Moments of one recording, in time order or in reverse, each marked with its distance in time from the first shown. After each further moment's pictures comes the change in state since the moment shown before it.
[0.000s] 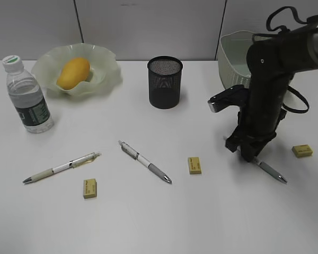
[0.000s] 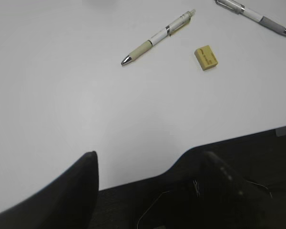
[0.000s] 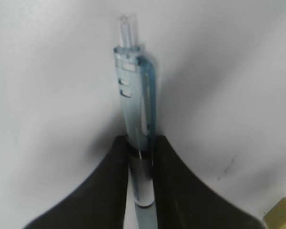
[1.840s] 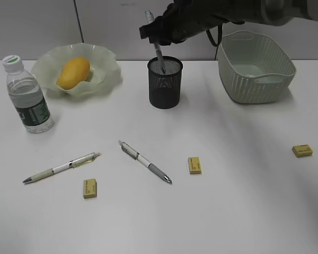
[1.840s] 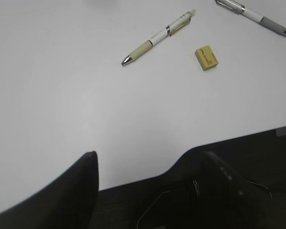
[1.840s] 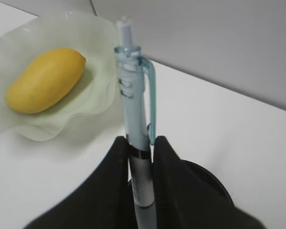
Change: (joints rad) left arm 0.000 0.000 0.000 -0.001 0.000 0.000; right arm 0.114 0.138 -0.559 0.519 -0.524 -0.153
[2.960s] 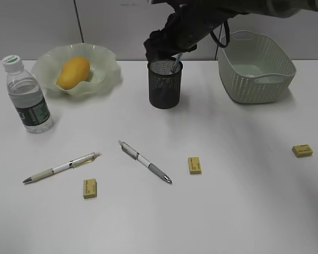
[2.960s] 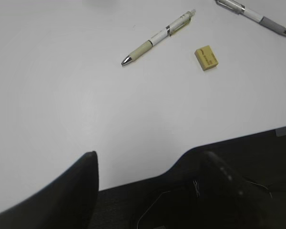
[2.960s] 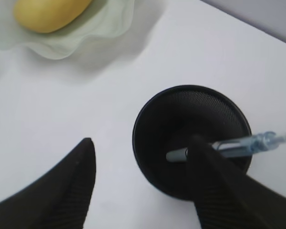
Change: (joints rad) left arm 0.000 0.000 0.000 0.000 0.000 0.000; right arm 0.000 -0.027 -0.004 -0.091 0.251 0.000
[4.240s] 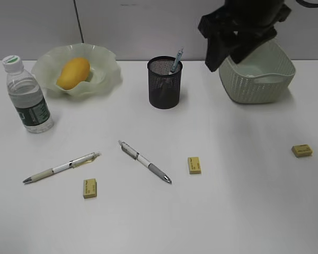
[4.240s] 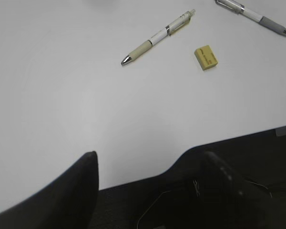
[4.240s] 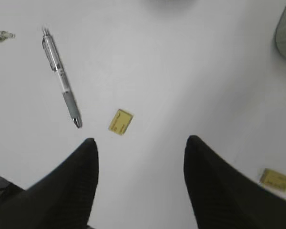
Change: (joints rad) left arm 0.000 0.000 0.000 0.000 0.000 0.000; right arm 0.000 -0.365 0.124 -0.251 0.644 0.286
